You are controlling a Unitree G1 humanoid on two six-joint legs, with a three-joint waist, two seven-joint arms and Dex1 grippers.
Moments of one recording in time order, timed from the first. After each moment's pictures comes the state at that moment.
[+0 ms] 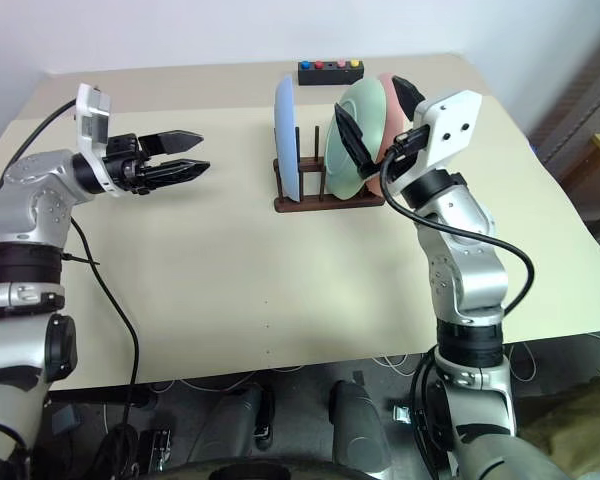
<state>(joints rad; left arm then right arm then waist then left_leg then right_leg) -0.81 0.64 0.14 0.36 -0.49 0.40 -1.35 -0.47 -0.33 -0.14 -0.35 0.40 0.34 0.37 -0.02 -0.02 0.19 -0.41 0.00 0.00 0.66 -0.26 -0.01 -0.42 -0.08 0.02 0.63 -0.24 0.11</state>
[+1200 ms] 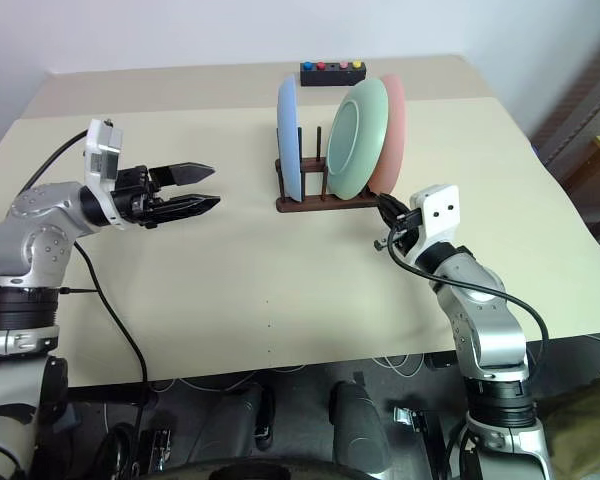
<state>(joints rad) -0.62 0.66 0.14 0.12 -0.58 0.48 -1.28 -0.24 -0.41 -0.12 -0.26 0.33 0.36 0.43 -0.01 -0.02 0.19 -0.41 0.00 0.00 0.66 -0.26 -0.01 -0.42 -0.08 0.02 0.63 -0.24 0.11</state>
